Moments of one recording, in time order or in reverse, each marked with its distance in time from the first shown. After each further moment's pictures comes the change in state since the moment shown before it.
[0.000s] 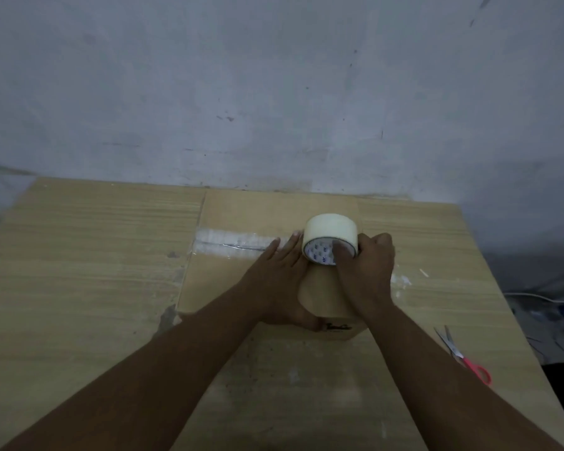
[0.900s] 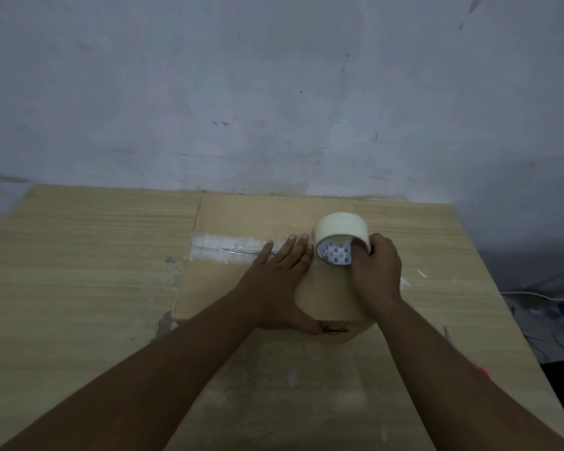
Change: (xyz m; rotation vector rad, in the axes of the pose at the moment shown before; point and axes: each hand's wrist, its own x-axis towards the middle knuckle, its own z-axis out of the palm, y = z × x) left_hand 0.000 0.000 0.000 0.055 -0.022 -0.014; right_hand 0.010 0.010 -0.010 0.207 0.034 0.133
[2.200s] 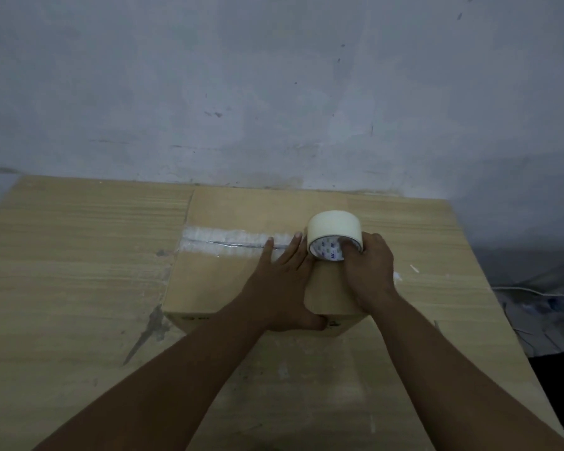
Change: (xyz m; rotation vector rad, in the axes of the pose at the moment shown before) left_hand 0.010 0.025 0.011 0.015 0.068 -0.020; right_hand 0.002 0.004 -0.004 -0.031 -0.071 -0.053
